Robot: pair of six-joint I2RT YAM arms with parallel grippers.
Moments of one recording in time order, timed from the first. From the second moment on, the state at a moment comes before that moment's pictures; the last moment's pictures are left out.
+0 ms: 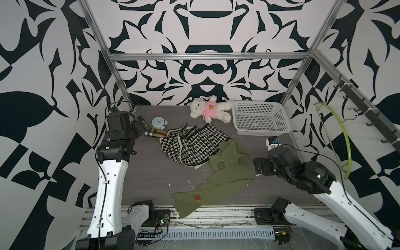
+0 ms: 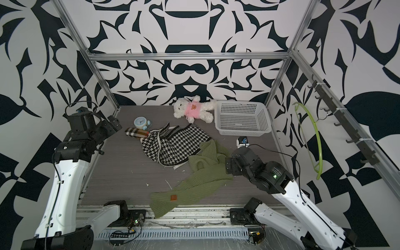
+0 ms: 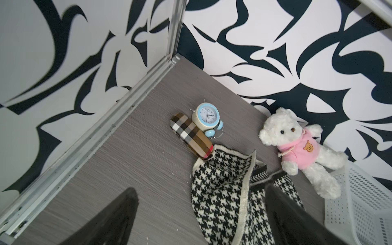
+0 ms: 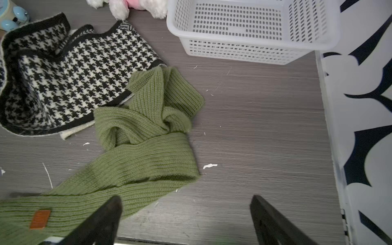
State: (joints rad) left arm 0.05 1.06 1.29 -0.82 -0.08 -0.48; right arm 0.74 0.82 1.08 -1.23 0.35 0.57
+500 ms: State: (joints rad) left arm 0.05 1.10 1.22 -0.80 0.06 -0.52; right arm 1.09 1.50 1.08 -0.71 0.20 0.44
